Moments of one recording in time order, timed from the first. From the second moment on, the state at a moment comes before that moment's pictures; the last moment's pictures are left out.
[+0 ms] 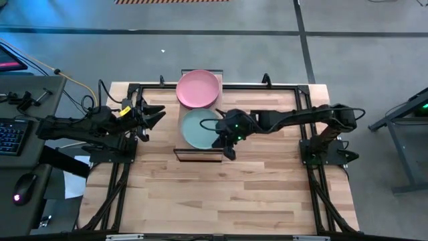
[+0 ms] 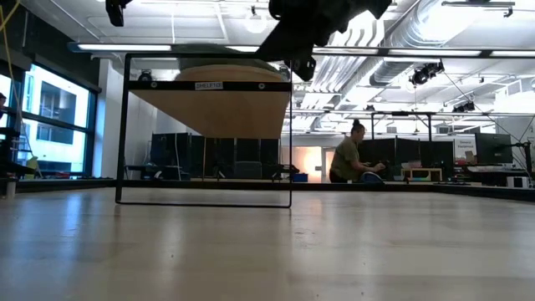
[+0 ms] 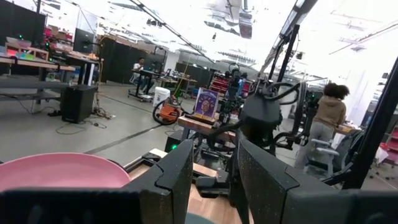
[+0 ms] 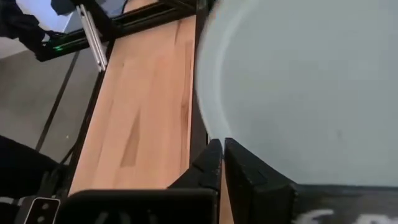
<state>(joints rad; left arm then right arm) -0.07 0.47 0.51 0.18 -0.37 -0.18 -0.03 1.64 1.26 -0.26 -0.27 0.22</state>
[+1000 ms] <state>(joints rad) -0.07 0.47 0.51 0.18 -0.38 -0.22 -0.14 1.34 1.15 -0.51 0.01 0.23</state>
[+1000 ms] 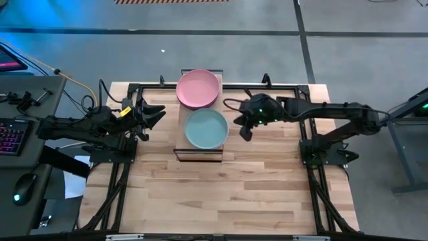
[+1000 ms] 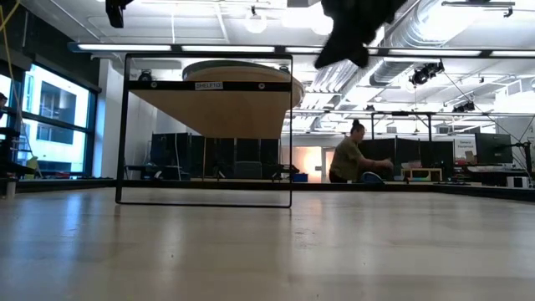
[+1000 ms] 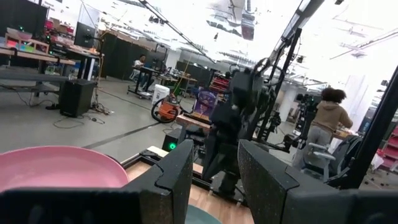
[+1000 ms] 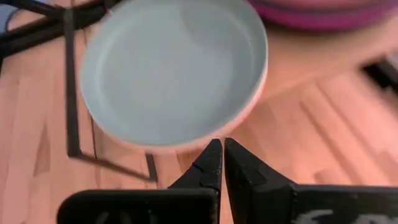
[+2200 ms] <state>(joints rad) -0.07 0.53 0.51 0.08 -0.34 -0.23 -0.11 1.25 0.95 -0.32 0.02 0.36</state>
